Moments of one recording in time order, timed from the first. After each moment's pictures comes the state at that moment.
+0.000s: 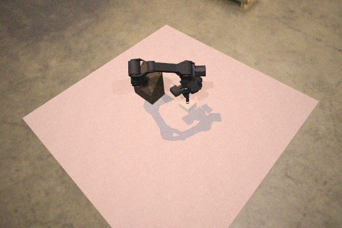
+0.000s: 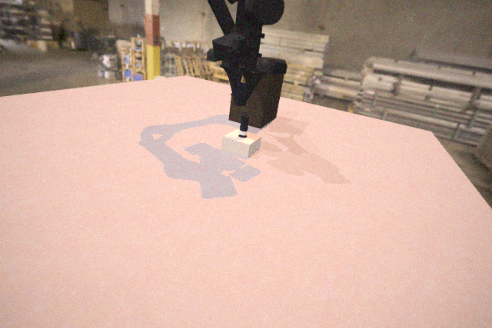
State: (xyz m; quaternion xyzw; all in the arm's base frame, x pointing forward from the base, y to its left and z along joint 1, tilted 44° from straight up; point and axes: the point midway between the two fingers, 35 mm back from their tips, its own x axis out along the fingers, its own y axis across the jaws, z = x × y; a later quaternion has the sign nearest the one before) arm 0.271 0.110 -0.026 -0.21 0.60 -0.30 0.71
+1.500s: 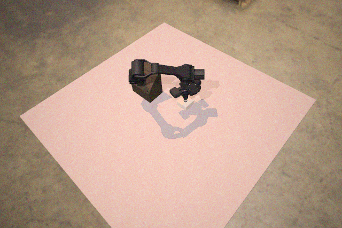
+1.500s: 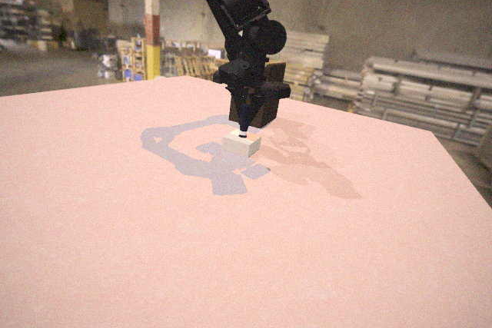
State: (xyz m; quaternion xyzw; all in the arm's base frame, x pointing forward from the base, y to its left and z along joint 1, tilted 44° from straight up) arm 0.270 0.089 -0.072 -0.20 0.60 -0.30 0.71
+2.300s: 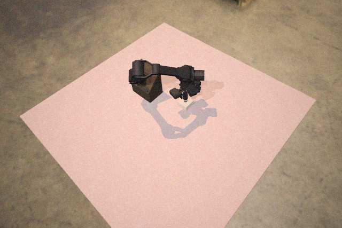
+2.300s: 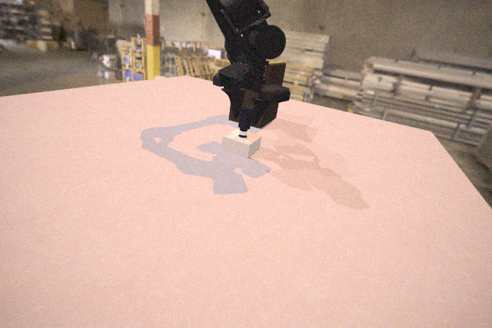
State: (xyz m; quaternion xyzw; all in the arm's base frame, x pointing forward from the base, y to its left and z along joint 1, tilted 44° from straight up) arm 0.269 0.084 -0.077 -0.21 0.60 -0.30 0.71
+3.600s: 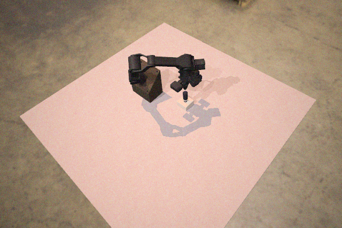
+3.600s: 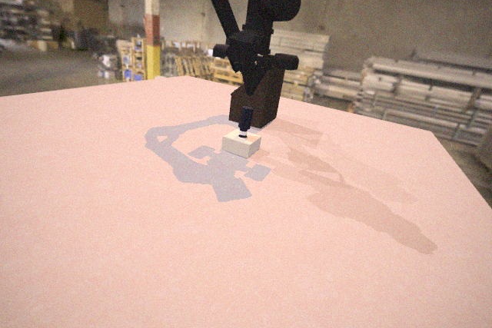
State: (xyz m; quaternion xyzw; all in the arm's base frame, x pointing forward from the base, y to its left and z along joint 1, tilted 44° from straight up) arm 0.260 0.130 -0.031 -0.28 0.63 -0.24 0.68
